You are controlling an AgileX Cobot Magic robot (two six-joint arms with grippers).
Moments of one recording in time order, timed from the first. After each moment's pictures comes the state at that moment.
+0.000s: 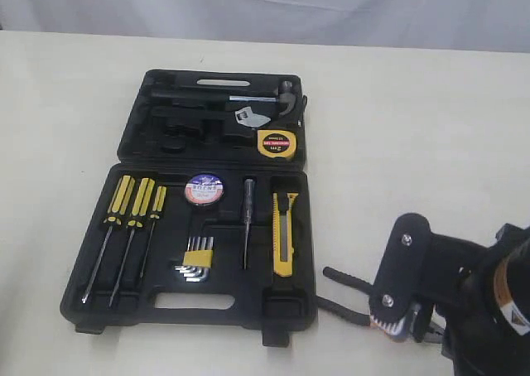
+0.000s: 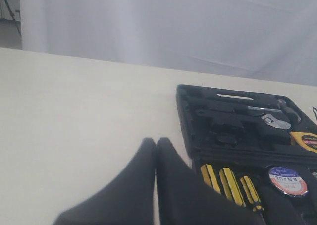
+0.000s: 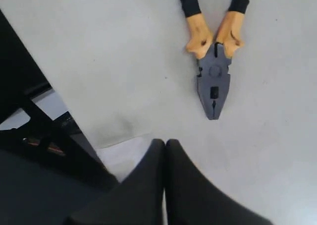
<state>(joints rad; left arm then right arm) -0.10 0.00 0.01 0.02 0.27 -0.18 0.80 1.14 -0.61 -0.13 1.06 -0.11</state>
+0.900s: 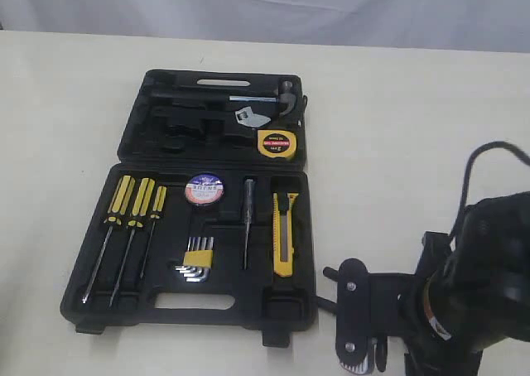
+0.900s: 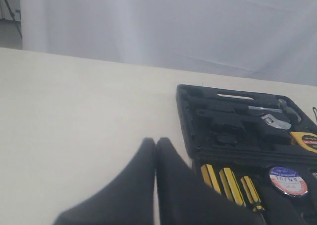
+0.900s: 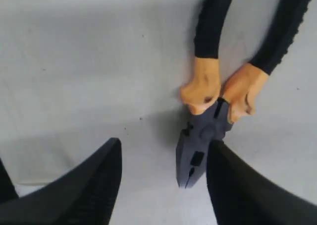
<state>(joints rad) -0.10 0.00 0.01 0.02 0.27 -0.18 0.81 1.42 -0.52 -0.28 0.76 -0.30</state>
